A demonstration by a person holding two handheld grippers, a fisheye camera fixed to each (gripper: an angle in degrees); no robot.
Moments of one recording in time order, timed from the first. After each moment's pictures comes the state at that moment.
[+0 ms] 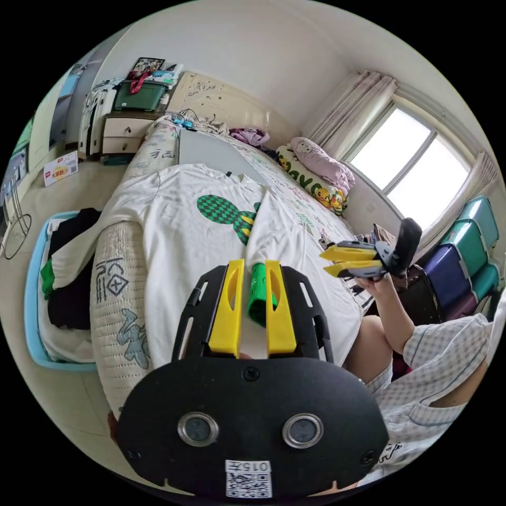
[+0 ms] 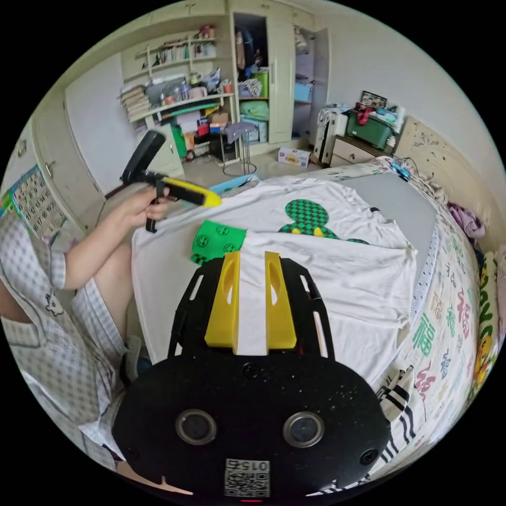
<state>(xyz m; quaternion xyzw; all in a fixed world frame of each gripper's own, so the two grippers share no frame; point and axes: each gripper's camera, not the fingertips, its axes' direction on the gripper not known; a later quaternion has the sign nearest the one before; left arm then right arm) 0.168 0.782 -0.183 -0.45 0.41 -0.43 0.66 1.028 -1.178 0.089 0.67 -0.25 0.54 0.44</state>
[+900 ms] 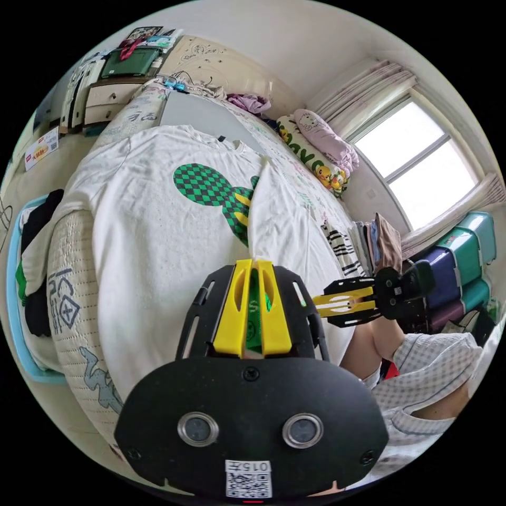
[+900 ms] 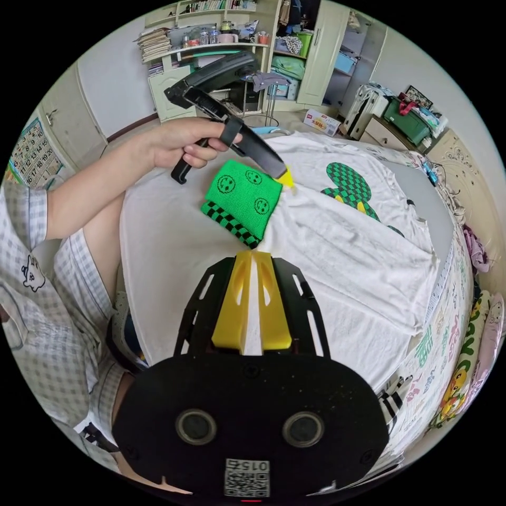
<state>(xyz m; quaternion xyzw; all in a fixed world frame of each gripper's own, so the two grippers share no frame) 0.193 0.836 -0.053 -0.51 0.46 -0.42 0.59 1.053 -1.231 0.037 0.63 -0.27 0.47 0.55</state>
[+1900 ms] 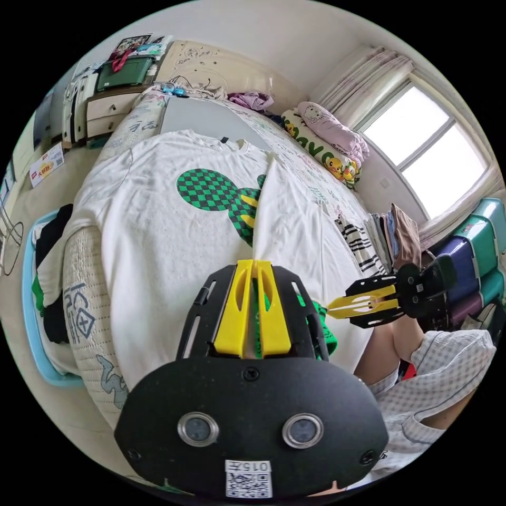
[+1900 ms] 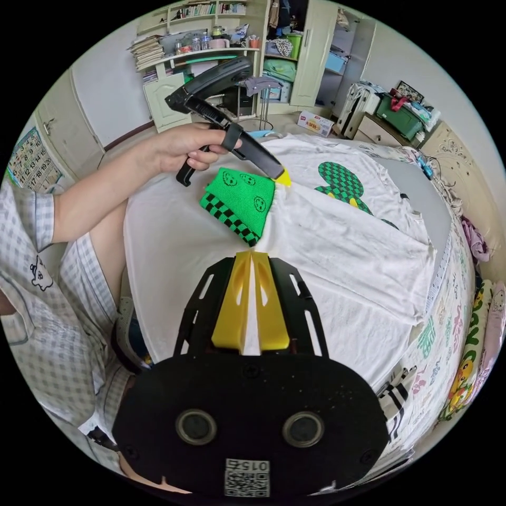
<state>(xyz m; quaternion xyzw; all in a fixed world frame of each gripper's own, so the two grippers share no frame) 0.239 0.817 -0.052 -0.52 0.45 -0.39 0.62 1.052 -1.227 0.058 0.64 -0.28 0.48 0.53</state>
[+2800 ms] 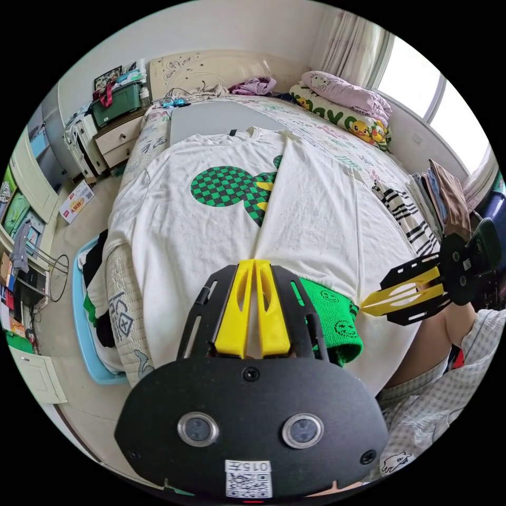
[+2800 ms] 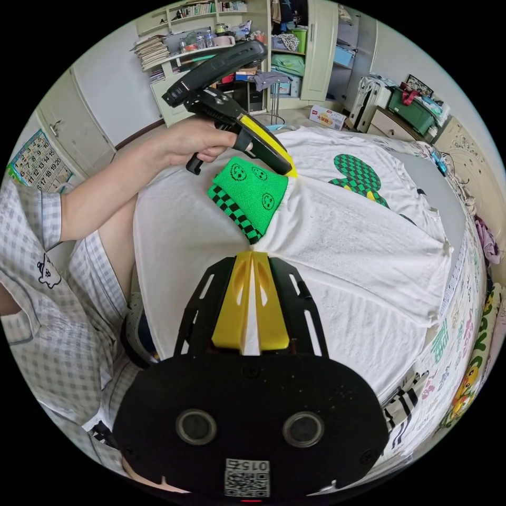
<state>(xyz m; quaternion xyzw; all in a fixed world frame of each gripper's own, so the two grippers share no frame) 0.346 0.756 -0.092 -0.57 0.39 -0.23 0.69 1.054 -1.234 0.080 0.65 -0.30 0.45 0.54</state>
